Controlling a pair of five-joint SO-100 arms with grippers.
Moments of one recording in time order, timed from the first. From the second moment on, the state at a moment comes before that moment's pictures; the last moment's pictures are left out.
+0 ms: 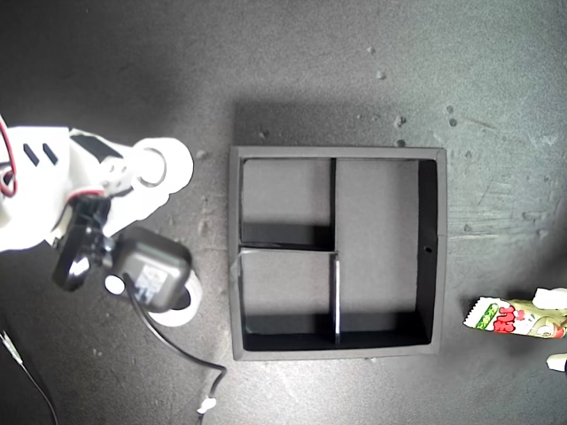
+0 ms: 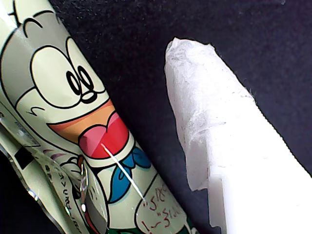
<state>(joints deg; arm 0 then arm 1) -4.5 122.3 124.6 50.9 -63.3 -45.4 142.8 160.6 27.9 125.8</state>
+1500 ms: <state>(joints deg) 2.5 111.2 100.5 58.2 -61.9 13.3 146.7 141.5 42.5 104.0</state>
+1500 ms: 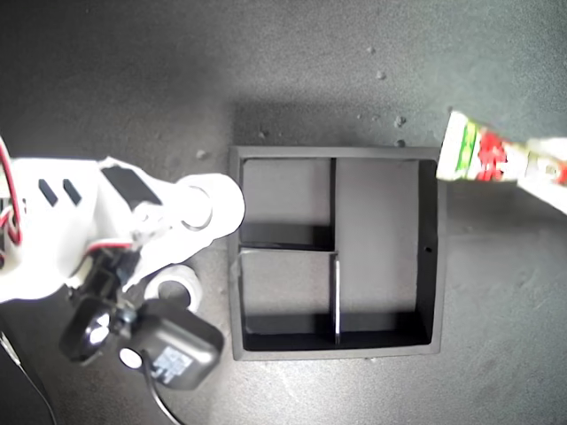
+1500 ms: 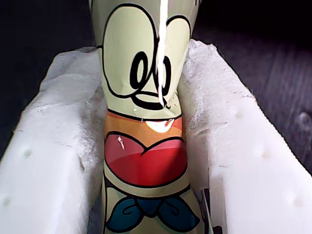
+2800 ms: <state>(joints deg) 16.7 70.1 52.8 78.5 -70.0 -4.8 100.8 102.7 38.8 8.4</state>
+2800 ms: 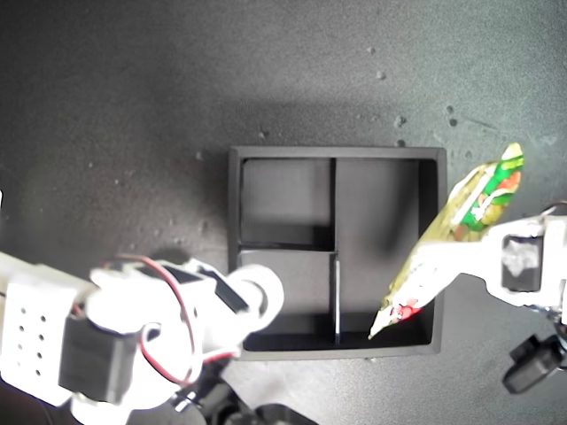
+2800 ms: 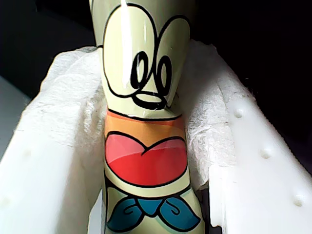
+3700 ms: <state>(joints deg) 18.6 25.8 -8.3 104.1 -73.9 -9.2 86.6 99.8 35.1 12.7</state>
